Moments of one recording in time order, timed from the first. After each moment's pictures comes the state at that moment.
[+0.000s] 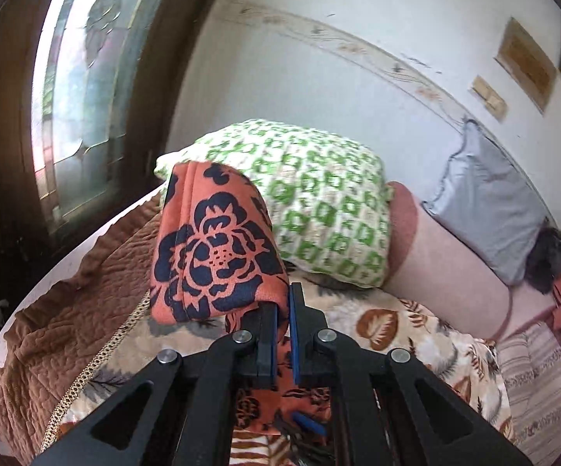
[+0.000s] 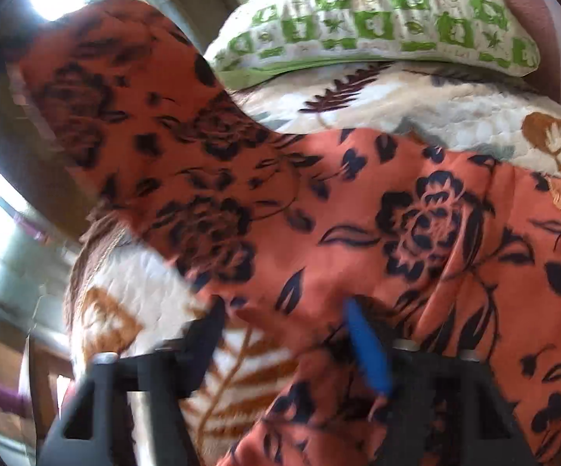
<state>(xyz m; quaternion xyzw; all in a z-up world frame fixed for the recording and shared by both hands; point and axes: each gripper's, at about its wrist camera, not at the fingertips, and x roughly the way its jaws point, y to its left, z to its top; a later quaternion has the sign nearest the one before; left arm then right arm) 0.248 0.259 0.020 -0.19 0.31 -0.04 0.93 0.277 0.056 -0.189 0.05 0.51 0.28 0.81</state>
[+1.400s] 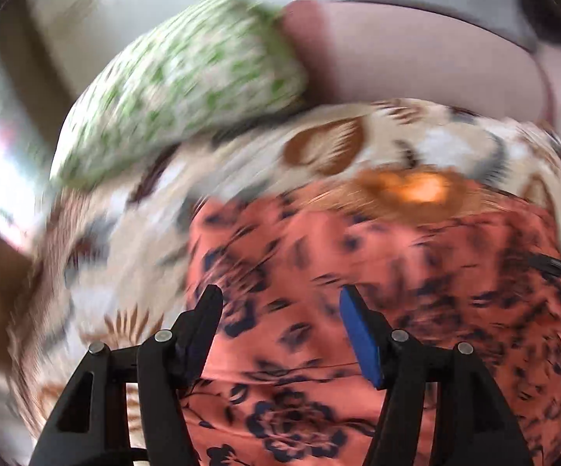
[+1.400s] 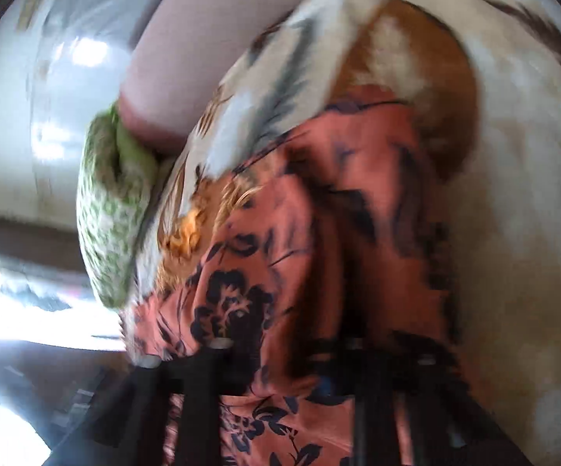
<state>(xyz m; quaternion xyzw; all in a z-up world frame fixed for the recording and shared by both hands) 0.244 -0.024 -0.134 0.10 0.46 -0.02 0.88 0.184 -0.422 -0.241 0.48 0.47 0.03 0.74</state>
